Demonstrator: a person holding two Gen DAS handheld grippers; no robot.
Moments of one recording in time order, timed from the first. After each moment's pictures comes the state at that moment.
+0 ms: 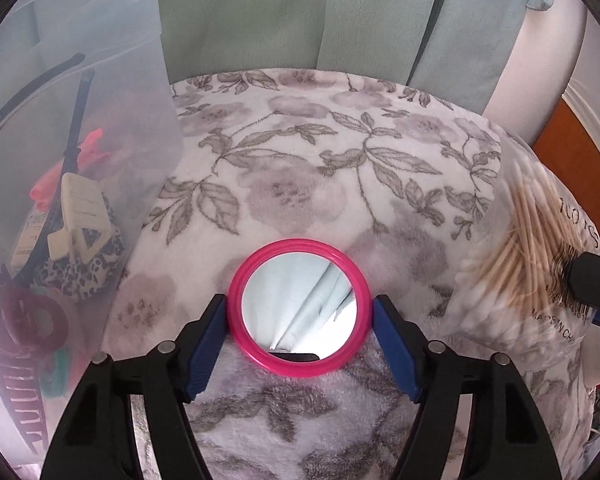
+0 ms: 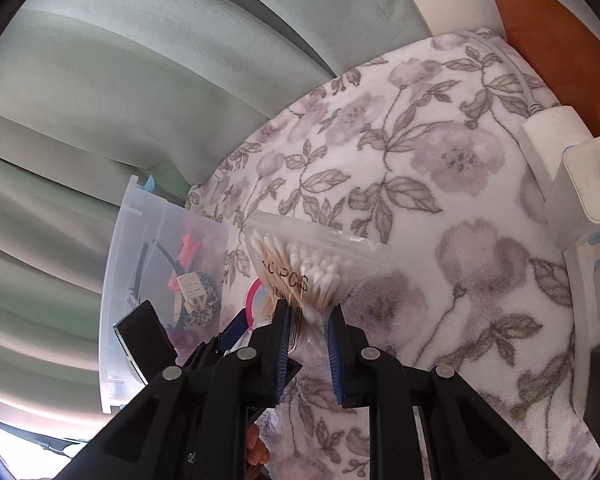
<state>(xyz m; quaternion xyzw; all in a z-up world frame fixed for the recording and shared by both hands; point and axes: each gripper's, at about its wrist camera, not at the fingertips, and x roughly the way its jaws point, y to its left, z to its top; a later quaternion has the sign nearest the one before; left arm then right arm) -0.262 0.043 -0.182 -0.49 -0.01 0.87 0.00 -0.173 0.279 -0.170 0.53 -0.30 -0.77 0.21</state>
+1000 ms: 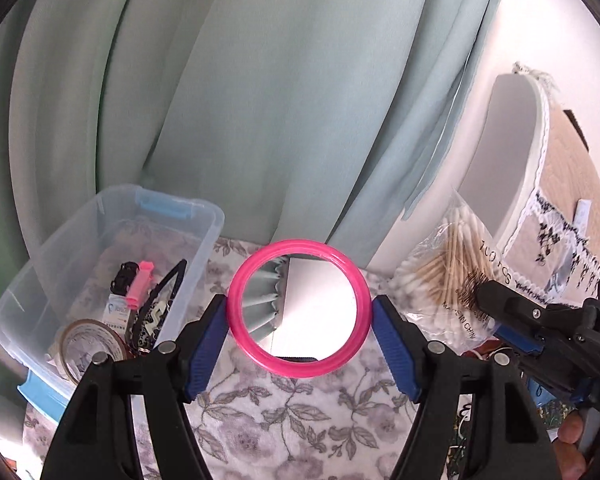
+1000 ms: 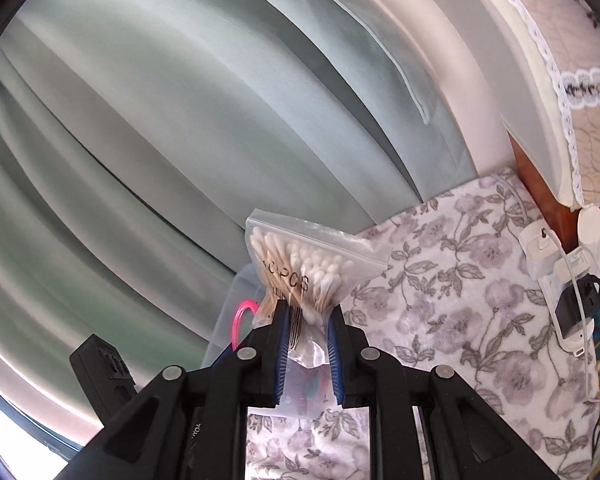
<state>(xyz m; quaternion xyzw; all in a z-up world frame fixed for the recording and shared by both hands) -0.111 -0.015 0.063 -0.30 -0.12 0.94 0.10 -0.048 0.253 0.023 0.33 -0.31 -0.86 0.21</state>
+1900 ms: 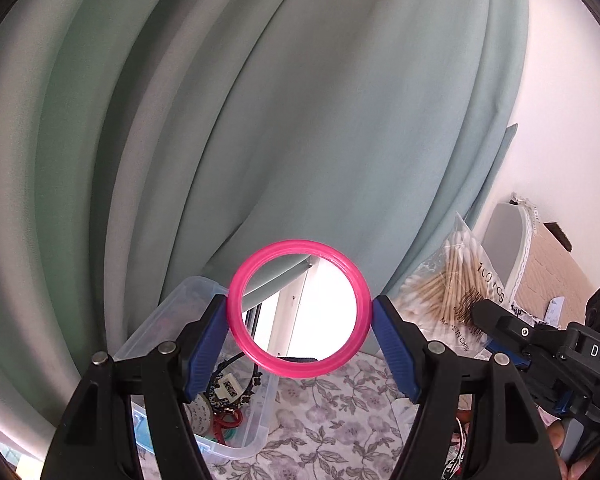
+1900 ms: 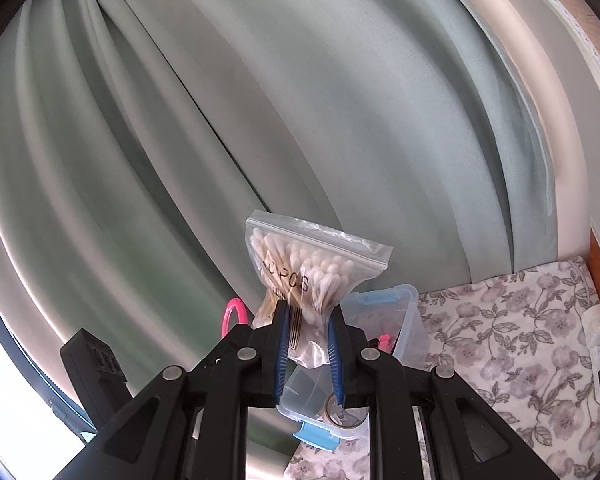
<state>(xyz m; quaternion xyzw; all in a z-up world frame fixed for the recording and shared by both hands) -0.041 -0.138 0.156 -0.17 -0.18 0.97 0.05 0.006 0.136 0.136 0.24 -0.23 -0.89 0.30</state>
